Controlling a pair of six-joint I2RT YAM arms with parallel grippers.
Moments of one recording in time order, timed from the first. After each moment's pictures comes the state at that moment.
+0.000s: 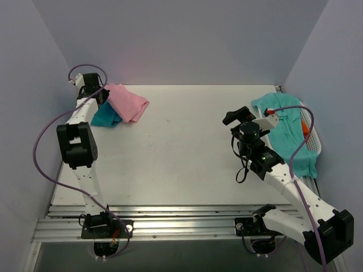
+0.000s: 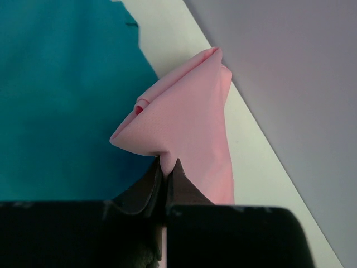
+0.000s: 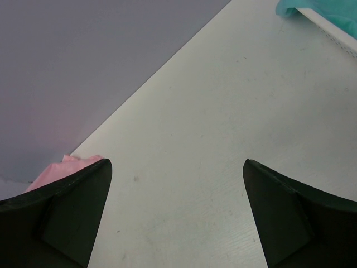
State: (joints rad) left arm 0.07 2.21 1.88 -0.26 -0.18 -0.87; right arm 0.48 1.01 0.77 -0.07 0.63 0.89
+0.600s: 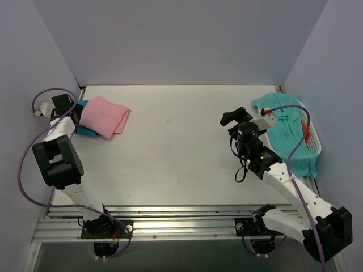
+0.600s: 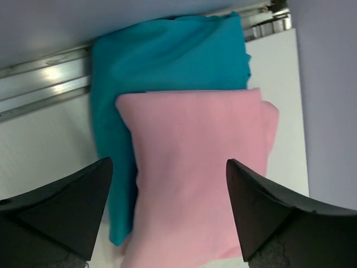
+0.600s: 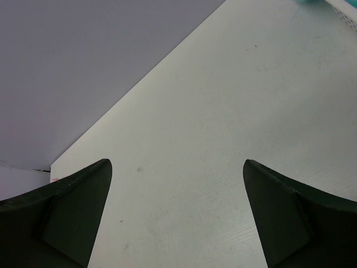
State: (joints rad) left arm 0.33 1.87 1.38 -0.20 -0.26 -0.98; right arm 0.48 1.03 0.76 -0.04 0.57 0.89
